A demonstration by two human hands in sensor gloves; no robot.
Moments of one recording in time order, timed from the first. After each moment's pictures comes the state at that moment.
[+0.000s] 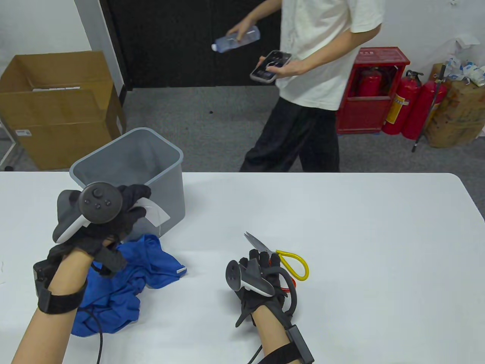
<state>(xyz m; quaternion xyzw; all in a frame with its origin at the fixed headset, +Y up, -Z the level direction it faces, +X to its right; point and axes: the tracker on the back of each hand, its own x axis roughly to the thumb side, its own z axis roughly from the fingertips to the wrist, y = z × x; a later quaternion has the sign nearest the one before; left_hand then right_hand) -0.295 -0.507 -0.397 0.10 -0.08 0.12 0.98 0.010 -0.762 -0.369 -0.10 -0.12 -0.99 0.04</state>
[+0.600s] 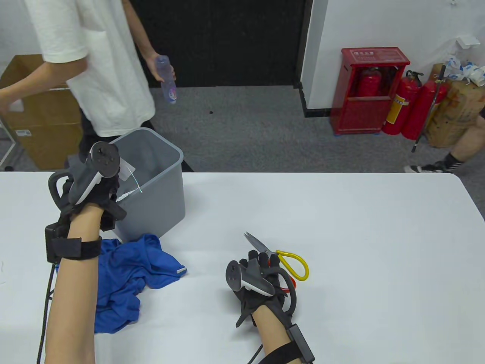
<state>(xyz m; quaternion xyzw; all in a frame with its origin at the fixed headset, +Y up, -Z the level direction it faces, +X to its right) -0.326 -0.522 -0.479 0.14 0.15 -0.02 0.98 0.010 -0.767 -0.370 -0.10 -0.13 -0.98 0.03</state>
